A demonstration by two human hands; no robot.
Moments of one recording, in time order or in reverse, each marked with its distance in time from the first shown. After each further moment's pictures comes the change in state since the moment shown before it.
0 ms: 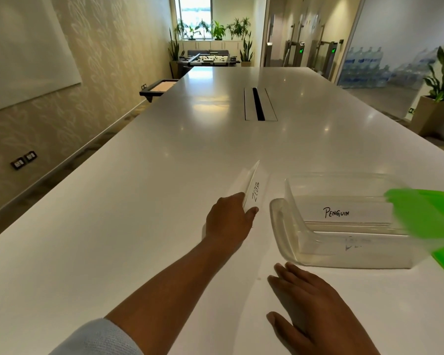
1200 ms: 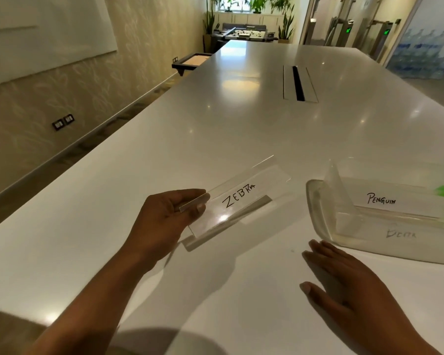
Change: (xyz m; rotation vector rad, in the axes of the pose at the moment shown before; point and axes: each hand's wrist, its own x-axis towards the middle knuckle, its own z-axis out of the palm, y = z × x) left_hand -0.113 -0.106 -0.125 -0.773 0.034 -0.215; right_hand -0.001 -0.007 -0.010 0.156 -0.060 0.034
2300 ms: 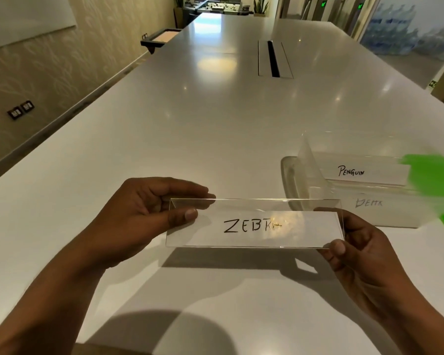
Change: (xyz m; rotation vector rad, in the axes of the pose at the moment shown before) left_hand -0.023 0.040 0.010 -0.078 -0.400 0.107; right_hand 0.000 0.002 -0.024 1.373 0.097 0.214
